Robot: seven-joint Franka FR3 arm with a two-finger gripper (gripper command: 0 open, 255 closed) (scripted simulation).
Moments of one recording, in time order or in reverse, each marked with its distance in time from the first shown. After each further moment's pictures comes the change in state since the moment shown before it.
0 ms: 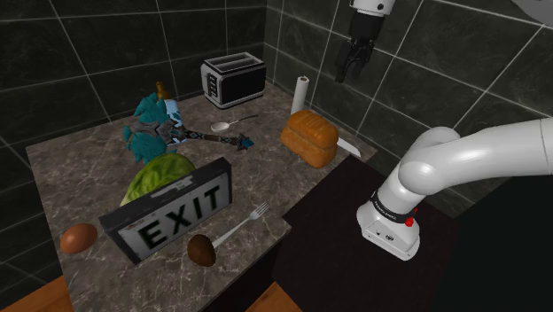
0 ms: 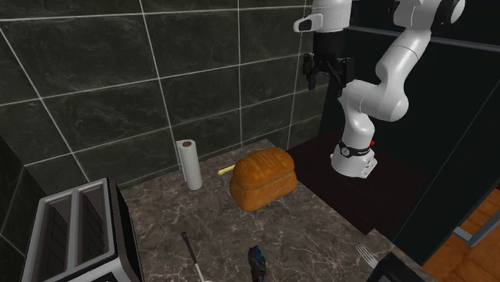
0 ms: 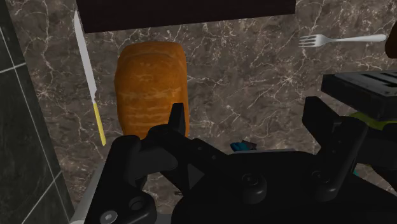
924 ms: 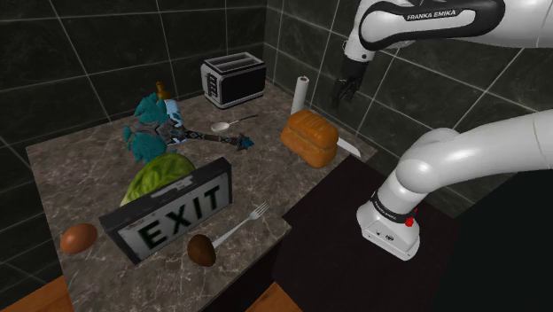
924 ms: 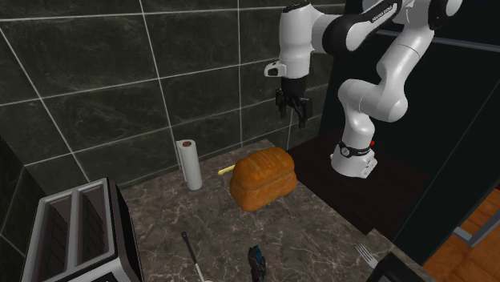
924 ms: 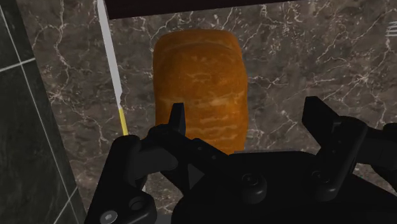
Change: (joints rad) arm -0.075 0.092 -0.139 -0.266 -0.128 0.365 -0.155
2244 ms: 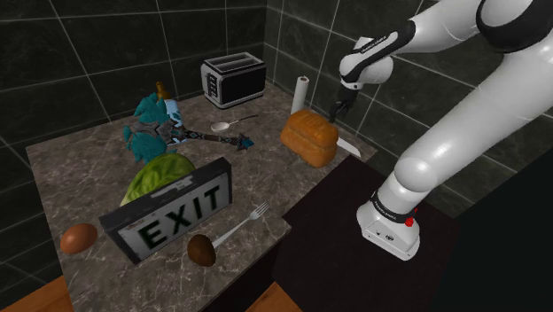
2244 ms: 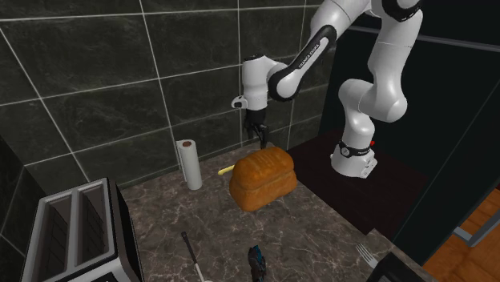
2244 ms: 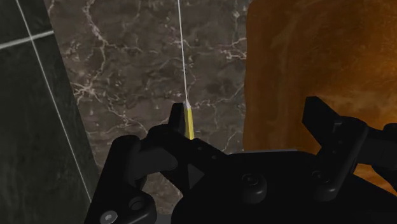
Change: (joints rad) arm -0.039 0.518 -0.279 0.026 0.056 0.516 -0.357
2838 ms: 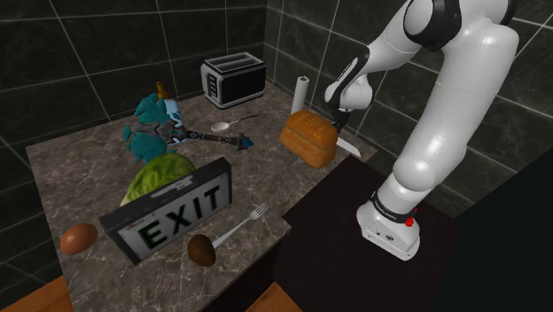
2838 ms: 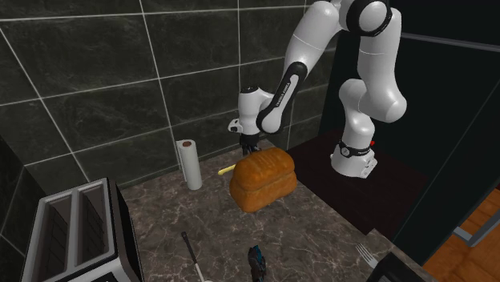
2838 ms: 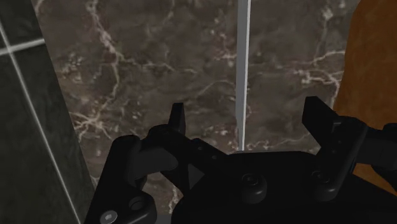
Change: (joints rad) arm -0.037 0.386 0.038 0.031 0.209 0.338 -0.185
